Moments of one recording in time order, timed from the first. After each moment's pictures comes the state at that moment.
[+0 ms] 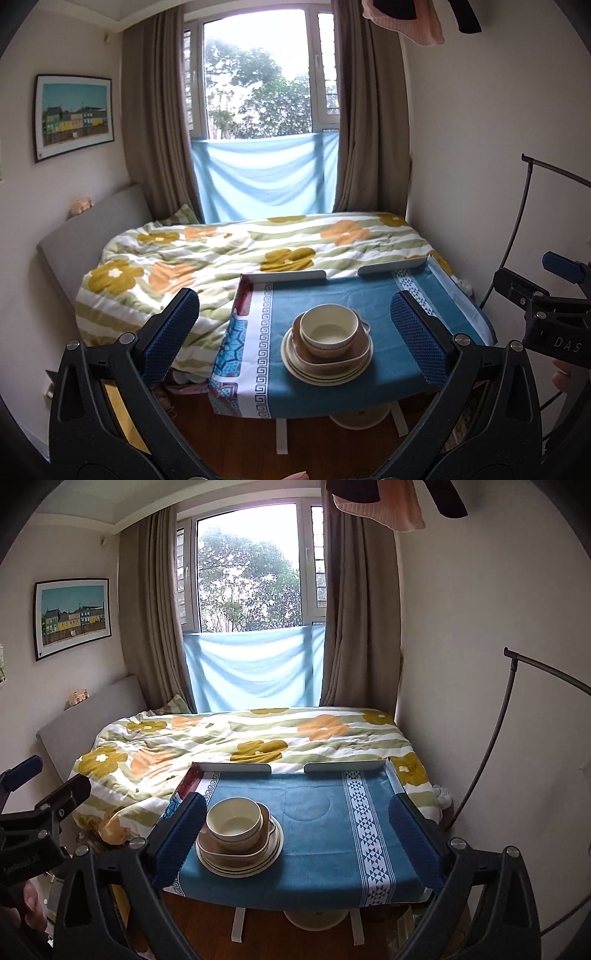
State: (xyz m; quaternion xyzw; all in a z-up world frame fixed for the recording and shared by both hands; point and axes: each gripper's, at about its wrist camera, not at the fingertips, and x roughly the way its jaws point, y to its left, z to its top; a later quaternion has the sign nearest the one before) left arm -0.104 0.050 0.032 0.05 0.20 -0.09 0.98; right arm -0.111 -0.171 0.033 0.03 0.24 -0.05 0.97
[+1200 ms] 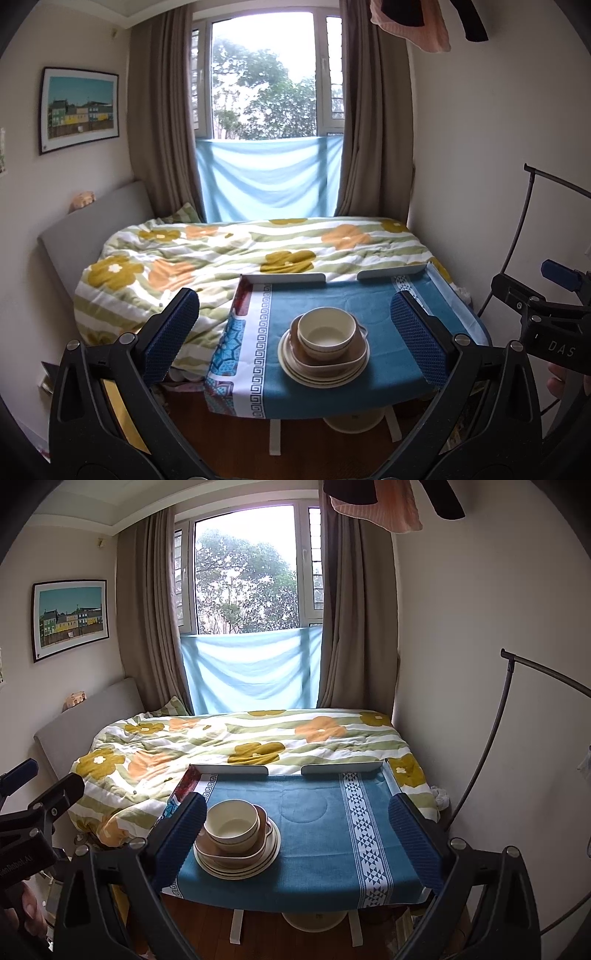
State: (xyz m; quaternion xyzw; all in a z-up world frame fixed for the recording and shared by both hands) left arm -0.109 0.051 0.038 0.03 0.20 -0.08 0.98; right arm -0.115 -0.180 0.032 0.03 0.24 -0.05 0.97
